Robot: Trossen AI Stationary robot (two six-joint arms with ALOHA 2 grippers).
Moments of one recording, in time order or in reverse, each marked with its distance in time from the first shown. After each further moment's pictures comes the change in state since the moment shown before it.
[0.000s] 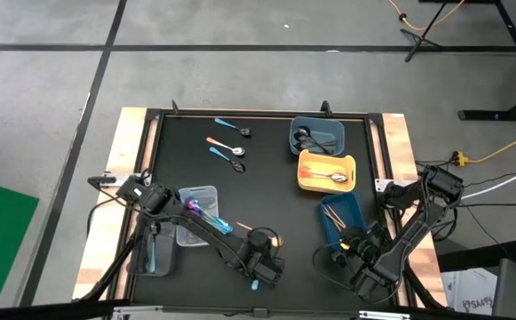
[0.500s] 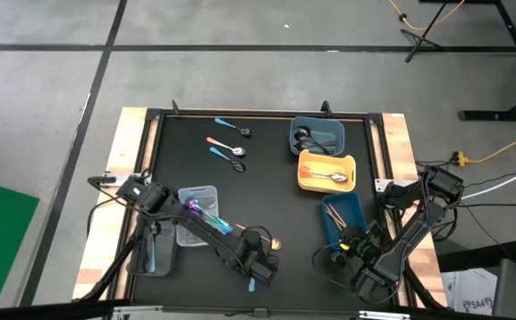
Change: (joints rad) left arm 0.004 -0.011 -0.102 0.027 0.083 -0.109; right arm 0.000 0.000 0.000 0.011 0.036 0.000
